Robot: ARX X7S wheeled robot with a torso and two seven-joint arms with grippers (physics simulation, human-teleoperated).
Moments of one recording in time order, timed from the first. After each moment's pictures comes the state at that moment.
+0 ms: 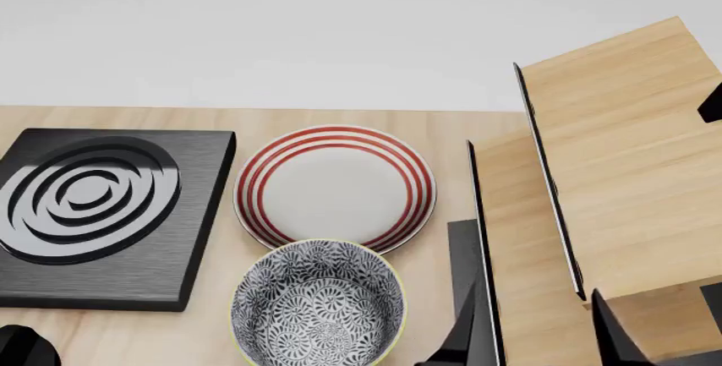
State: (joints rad) left arm 0.07 -0.08 0.07 0.06 -0.18 -0.09 -1.05; right arm 0.01 0.44 -0.23 -0.67 0.36 0.42 0.52
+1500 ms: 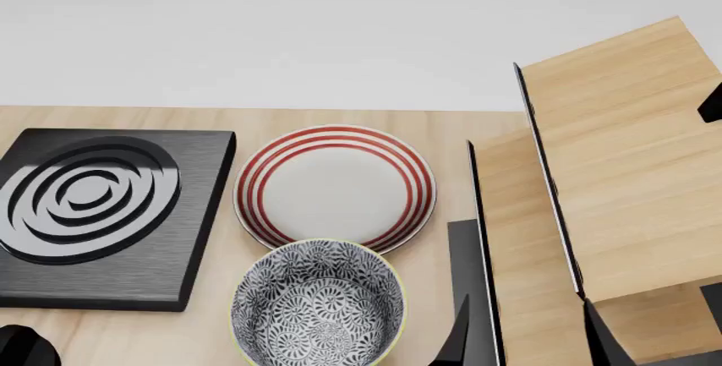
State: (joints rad) left arm -0.12 -0.10 0.13 -0.26 -0.24 -0.01 -1.14; right arm -0.01 0.45 -0.25 -0.64 0.35 0.39 0.52
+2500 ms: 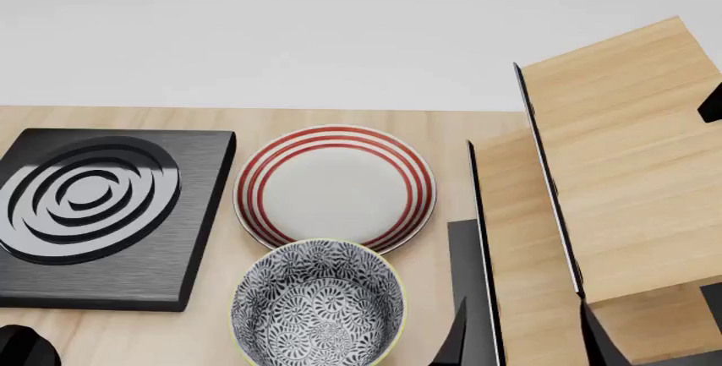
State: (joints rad) left arm -0.21 -0.12 0.15 -0.43 -0.24 0.02 -1.16; right arm 0.00 0.46 -0.27 -0.63 0.36 0.39 0.53
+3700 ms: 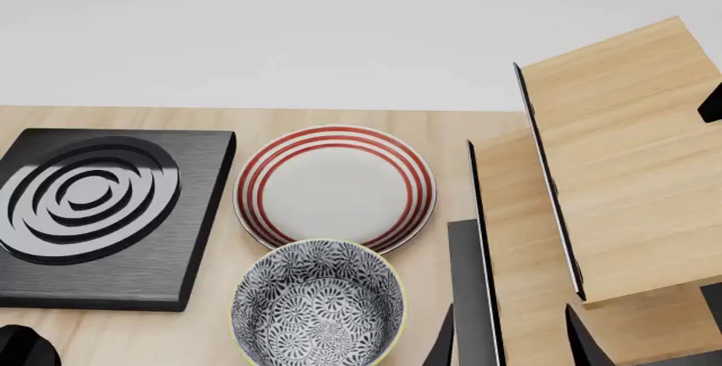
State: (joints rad) left arm -0.29 -0.12 0.16 -0.60 -0.24 0.04 -1.19; right arm 0.01 0.46 -0.30 -0.61 0.35 0.39 0.53
